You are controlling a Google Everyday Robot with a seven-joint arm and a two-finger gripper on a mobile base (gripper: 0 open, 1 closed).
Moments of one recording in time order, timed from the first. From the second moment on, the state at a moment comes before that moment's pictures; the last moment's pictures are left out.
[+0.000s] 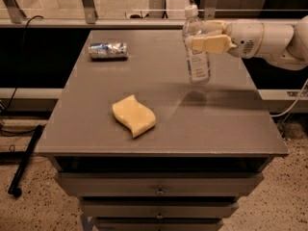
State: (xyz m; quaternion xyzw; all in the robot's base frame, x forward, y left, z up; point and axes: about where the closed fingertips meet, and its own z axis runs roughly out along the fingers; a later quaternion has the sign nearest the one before) arm 0.635 -0.113 0.984 -0.44 0.54 0.45 0.56
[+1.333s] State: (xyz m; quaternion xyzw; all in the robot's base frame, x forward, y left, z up) arm 0.616 -0.114 0.966 -0.45 0.47 0.47 0.60
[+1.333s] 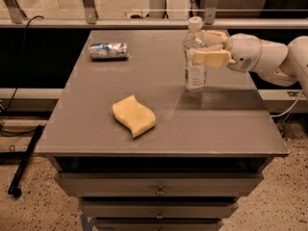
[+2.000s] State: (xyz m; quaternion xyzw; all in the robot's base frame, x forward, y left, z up) arm 0.619 -0.114 0.943 -0.45 0.48 0.48 0.58
